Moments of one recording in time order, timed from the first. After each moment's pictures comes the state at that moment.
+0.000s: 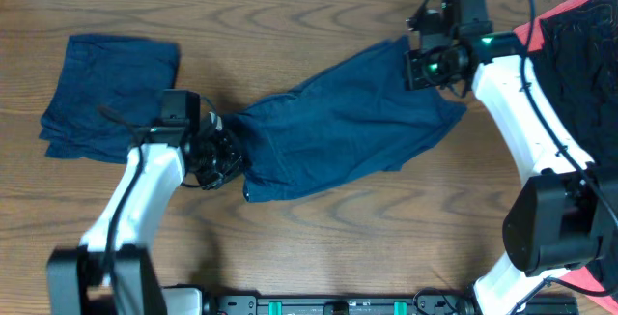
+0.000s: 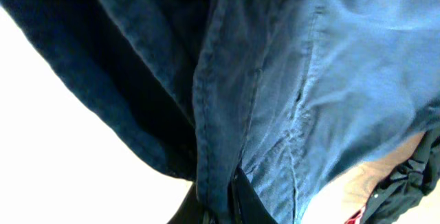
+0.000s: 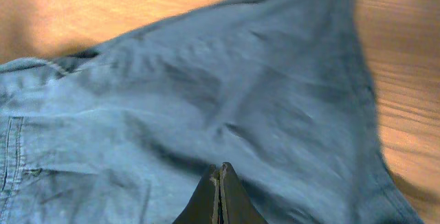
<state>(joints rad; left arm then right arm) 0.00 1.45 0.87 -0.78 0.49 -0.59 0.18 1.85 1.54 -0.80 -0.32 0.00</state>
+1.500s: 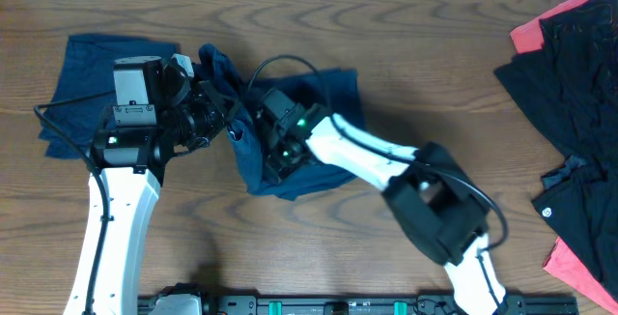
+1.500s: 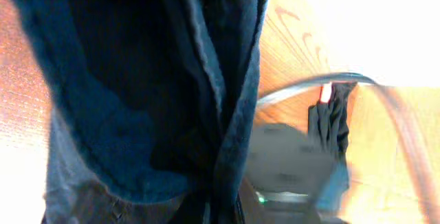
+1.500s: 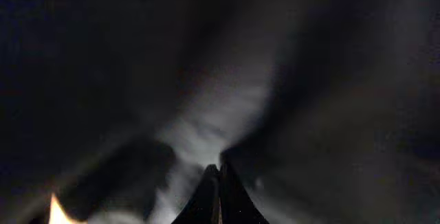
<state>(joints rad) 0.02 1.27 1.09 -0.69 0.55 -0.73 0.80 2.14 1.54 -0.66 -0.26 0.16</state>
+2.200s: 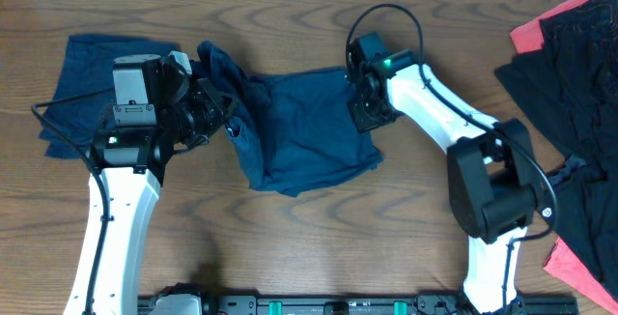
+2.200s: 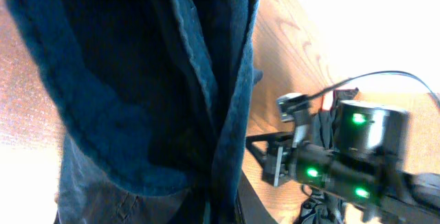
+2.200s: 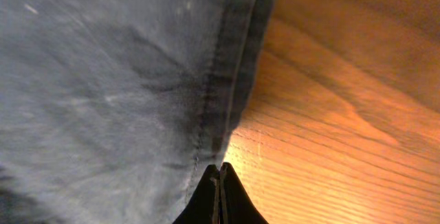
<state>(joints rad) 0.02 1.27 1.09 -0.66 0.52 -0.73 0.43 2.11 1.56 -0.90 0.00 0.09</state>
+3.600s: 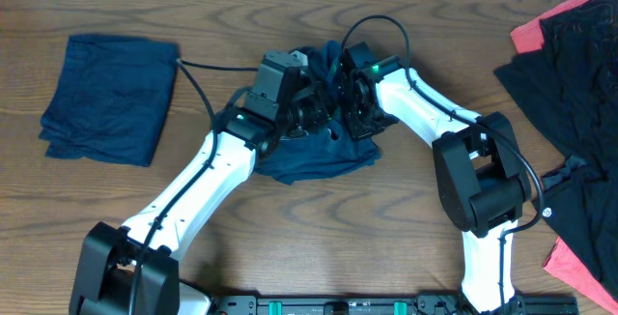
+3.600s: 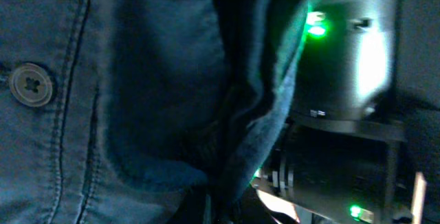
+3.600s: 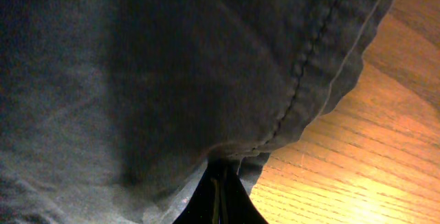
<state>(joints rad) -0.47 1.57 1.09 -0.27 0.38 -0.93 0.46 2.16 1.56 -0.92 -0.03 0.12</state>
